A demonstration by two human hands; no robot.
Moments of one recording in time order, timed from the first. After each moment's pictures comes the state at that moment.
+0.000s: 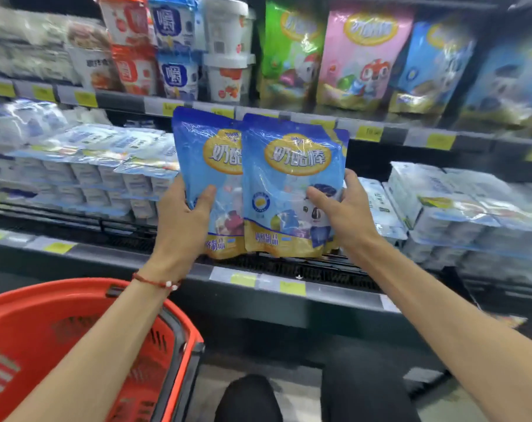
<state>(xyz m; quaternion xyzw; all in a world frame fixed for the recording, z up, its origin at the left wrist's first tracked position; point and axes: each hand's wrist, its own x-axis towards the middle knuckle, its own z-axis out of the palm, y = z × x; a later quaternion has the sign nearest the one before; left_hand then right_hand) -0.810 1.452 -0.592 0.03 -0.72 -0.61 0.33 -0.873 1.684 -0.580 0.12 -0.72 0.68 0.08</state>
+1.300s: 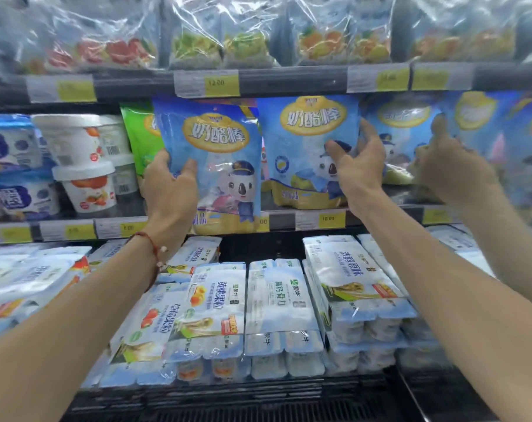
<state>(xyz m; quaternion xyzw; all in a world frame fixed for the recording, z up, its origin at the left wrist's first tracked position) -1.037 1.615 -0.451 -0.02 -0.71 -0.57 0.42 -1.071 1.882 -0.436 0.08 -0.64 0.67 0.36</state>
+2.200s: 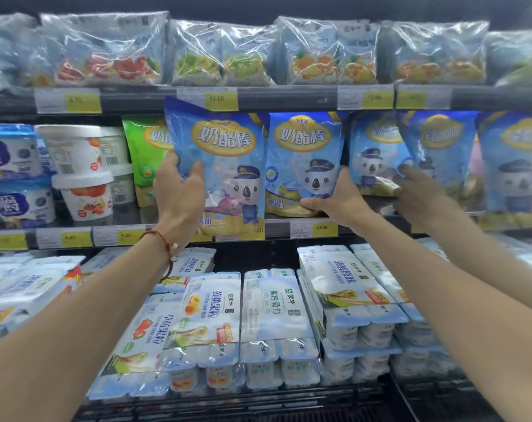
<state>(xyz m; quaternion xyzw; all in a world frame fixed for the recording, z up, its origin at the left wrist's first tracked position) -1.039 1.631 -0.444 -0.08 -0.68 -0.58 0.44 -1.091 1.904 -0.467 0.07 -0.85 0.47 0.24</state>
